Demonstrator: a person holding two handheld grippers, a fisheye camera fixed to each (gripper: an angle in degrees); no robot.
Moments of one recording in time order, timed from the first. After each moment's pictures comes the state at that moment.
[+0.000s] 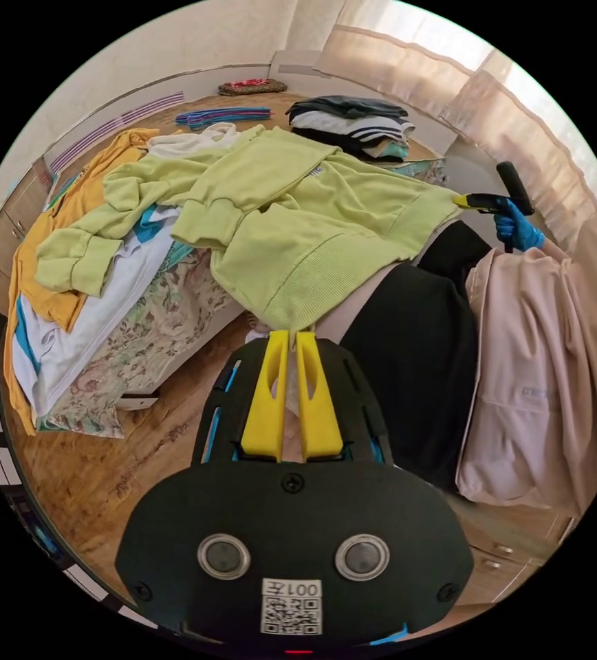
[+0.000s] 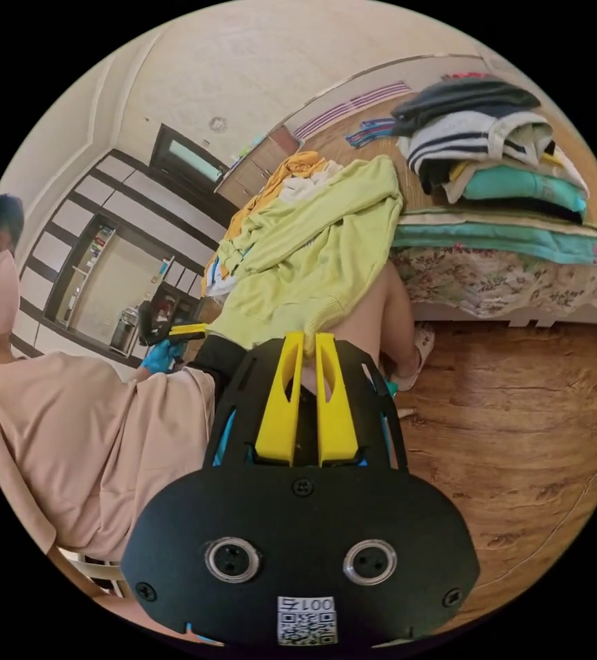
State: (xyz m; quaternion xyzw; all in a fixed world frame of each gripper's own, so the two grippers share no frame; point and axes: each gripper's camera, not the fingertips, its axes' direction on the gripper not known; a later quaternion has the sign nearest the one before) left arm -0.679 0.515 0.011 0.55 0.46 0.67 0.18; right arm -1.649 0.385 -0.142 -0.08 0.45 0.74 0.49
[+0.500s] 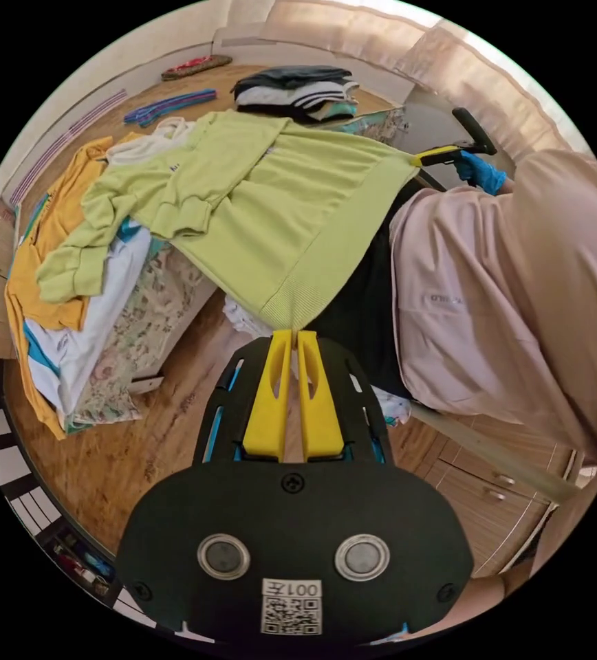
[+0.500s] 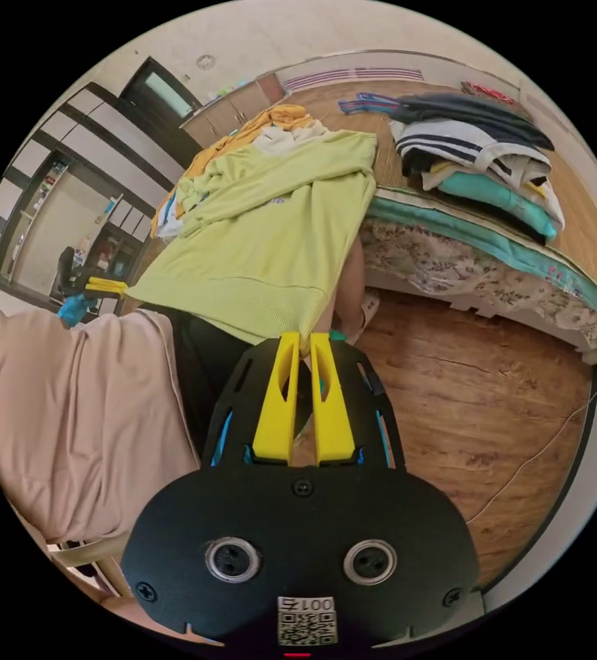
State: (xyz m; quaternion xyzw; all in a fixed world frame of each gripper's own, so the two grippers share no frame) left arm -0.738 0.513 0.026 0.56 0.34 0.74 0.16; right arm -1.609 0.382 -0.100 -0.25 0.43 0.75 0.44
